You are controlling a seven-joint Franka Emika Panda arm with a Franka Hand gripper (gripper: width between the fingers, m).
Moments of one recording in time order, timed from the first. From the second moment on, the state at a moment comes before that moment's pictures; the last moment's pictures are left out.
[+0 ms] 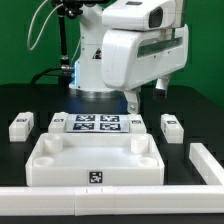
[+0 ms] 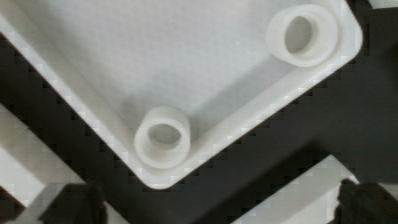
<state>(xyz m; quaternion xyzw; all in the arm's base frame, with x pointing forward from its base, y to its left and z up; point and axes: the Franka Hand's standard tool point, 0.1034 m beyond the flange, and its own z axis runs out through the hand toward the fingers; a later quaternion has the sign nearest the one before) 0.561 0.049 0.111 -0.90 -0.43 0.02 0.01</state>
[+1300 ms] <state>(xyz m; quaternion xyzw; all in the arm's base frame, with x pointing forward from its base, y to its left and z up) 0.497 -0.012 0.080 -0.75 -0.66 0.02 0.02</state>
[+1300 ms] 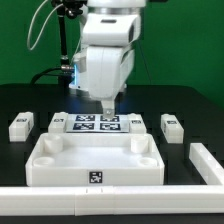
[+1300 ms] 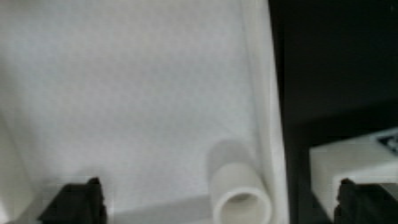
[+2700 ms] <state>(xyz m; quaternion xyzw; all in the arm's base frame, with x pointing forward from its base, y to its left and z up) 0.476 -0.020 0.007 -0.73 -0.68 -0.04 -0.01</state>
